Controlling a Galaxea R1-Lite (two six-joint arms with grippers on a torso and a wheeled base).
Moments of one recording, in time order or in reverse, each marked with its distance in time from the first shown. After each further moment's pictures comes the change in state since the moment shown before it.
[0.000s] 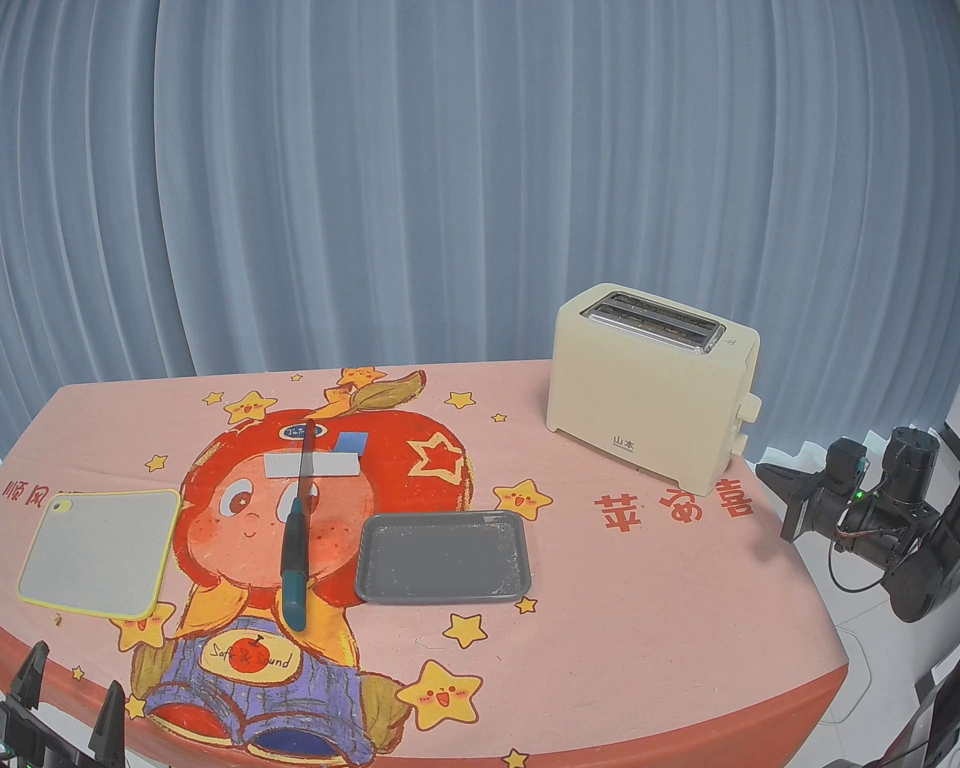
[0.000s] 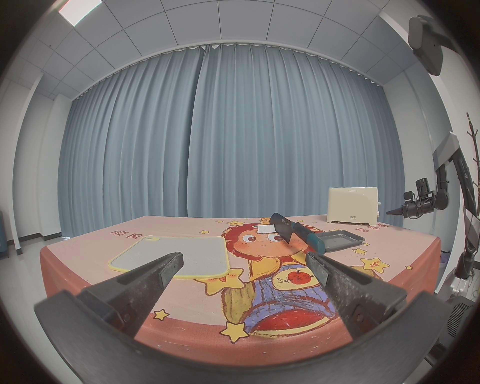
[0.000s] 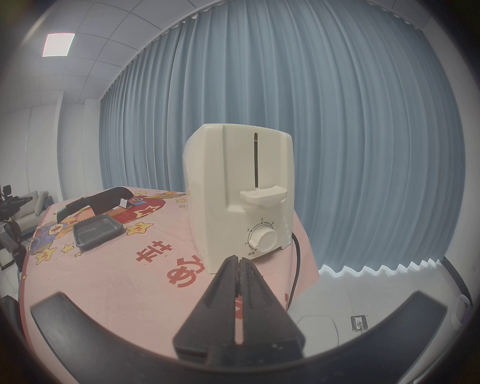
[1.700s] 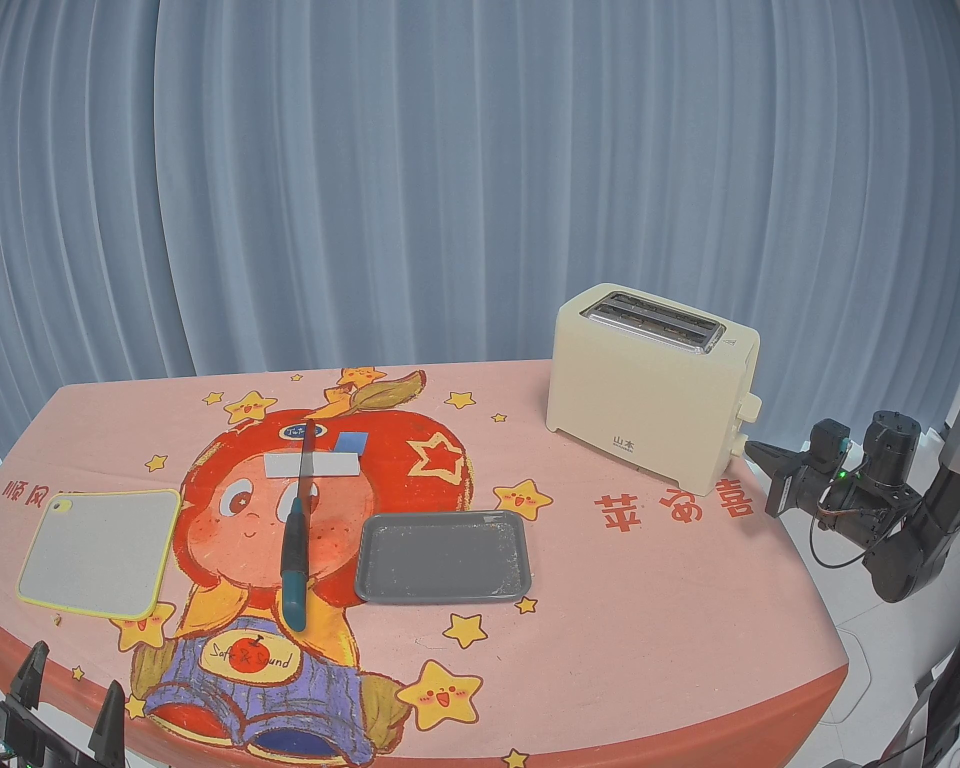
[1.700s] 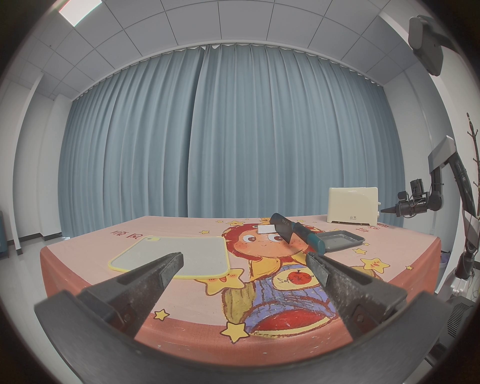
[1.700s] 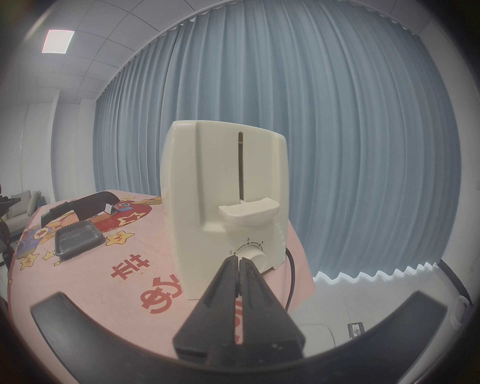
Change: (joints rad) left arm 0.001 0.000 0.000 0.000 0.000 0.000; right arm 0.015 0.081 -0.126 -0.003 -0.053 0.013
